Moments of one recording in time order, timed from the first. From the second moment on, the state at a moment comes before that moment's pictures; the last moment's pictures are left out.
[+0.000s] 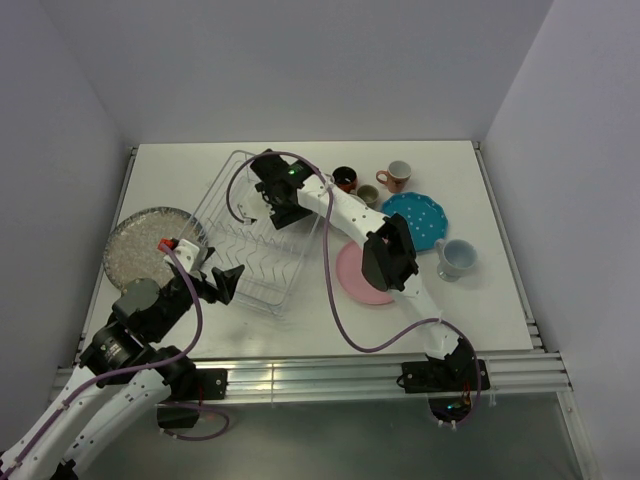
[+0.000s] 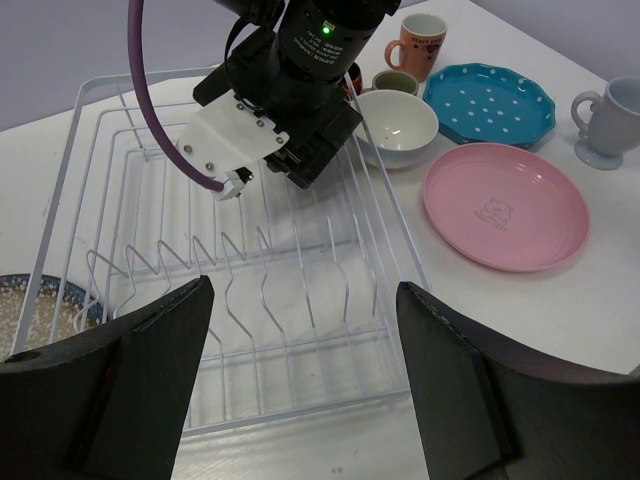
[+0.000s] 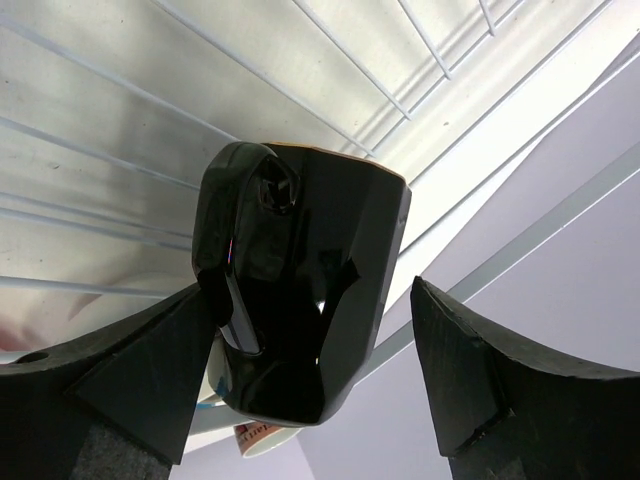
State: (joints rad) left arm -0.69 0.33 0.61 -0.36 -0.13 -0.04; right arm 0.79 2.43 2.38 -1.06 0.23 -1.32
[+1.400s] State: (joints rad) left arm -0.69 0.68 0.67 -0.31 -0.08 -0.05; right arm 0.65 2.14 2.28 -1.07 -0.27 -0.96
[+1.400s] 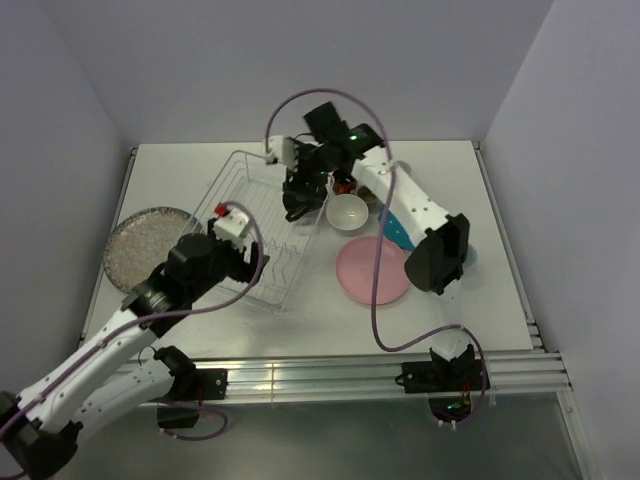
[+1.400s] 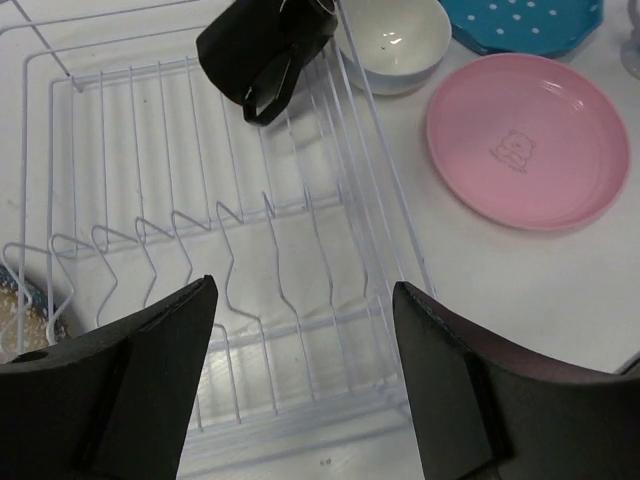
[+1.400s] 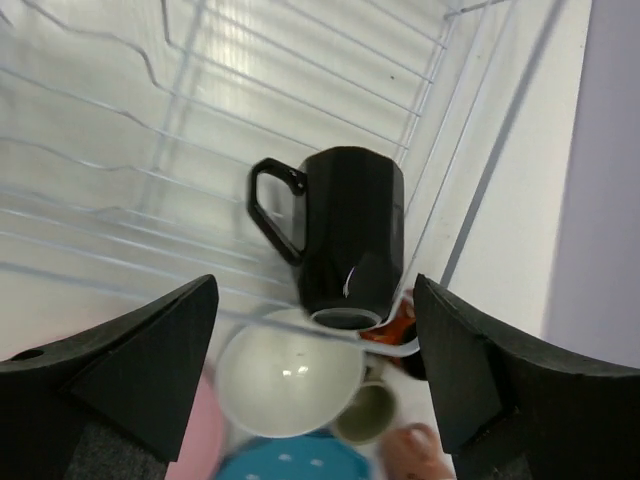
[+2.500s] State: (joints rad) left arm -0.58 1.75 1.31 -0.24 -0.03 0.11; right arm -0.08 1.19 0.95 -0.09 -1.15 0.12
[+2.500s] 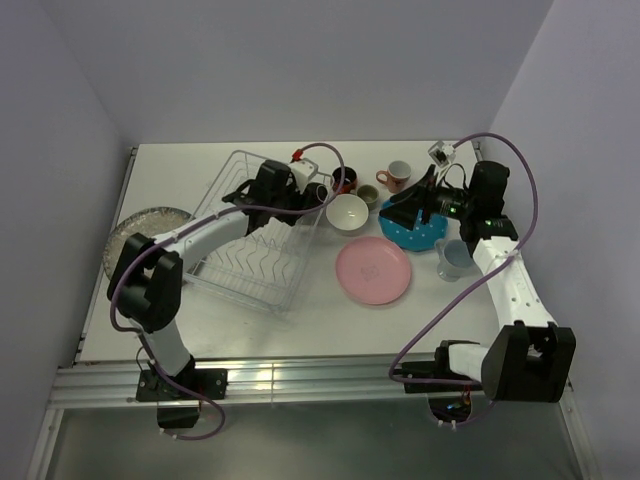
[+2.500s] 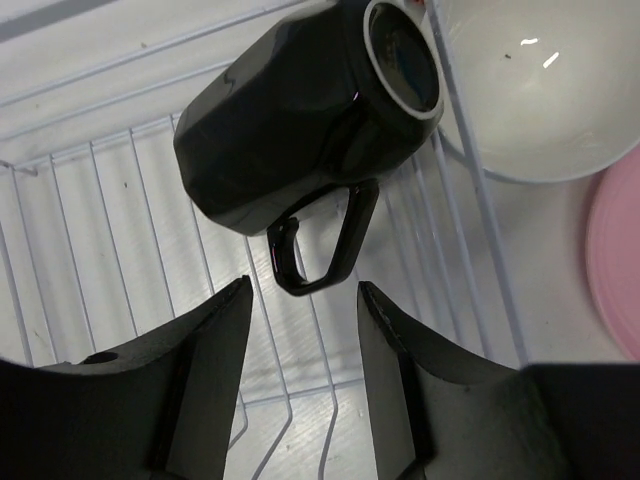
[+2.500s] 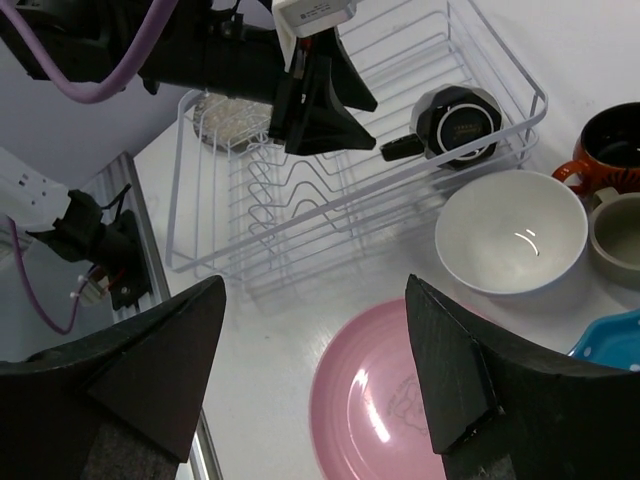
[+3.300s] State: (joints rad) left arm -0.66 1.87 1.28 -0.05 -0.27 0.12; right arm -0.10 1.19 0.91 -0.01 -1.19 0.18
